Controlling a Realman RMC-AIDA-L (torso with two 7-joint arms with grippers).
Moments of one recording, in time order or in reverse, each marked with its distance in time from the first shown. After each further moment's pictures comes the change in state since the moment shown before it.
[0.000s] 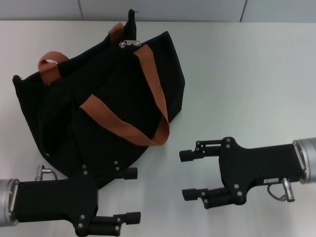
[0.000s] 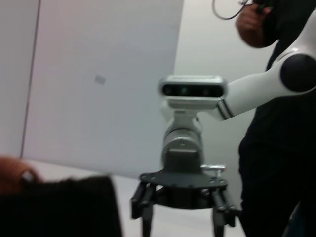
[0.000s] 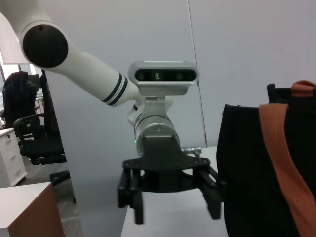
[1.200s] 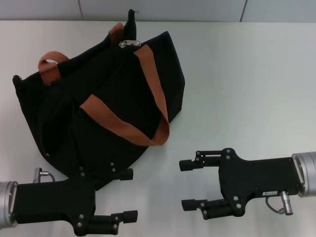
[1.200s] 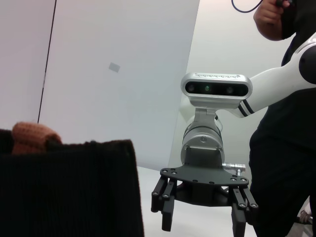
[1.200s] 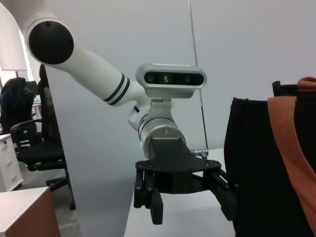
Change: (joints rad) left arm 0.006 0.010 0.001 -0.029 0.002 -0.043 -0.003; right arm -0.018 0.008 0.001 0.076 0.008 0.004 -0.095
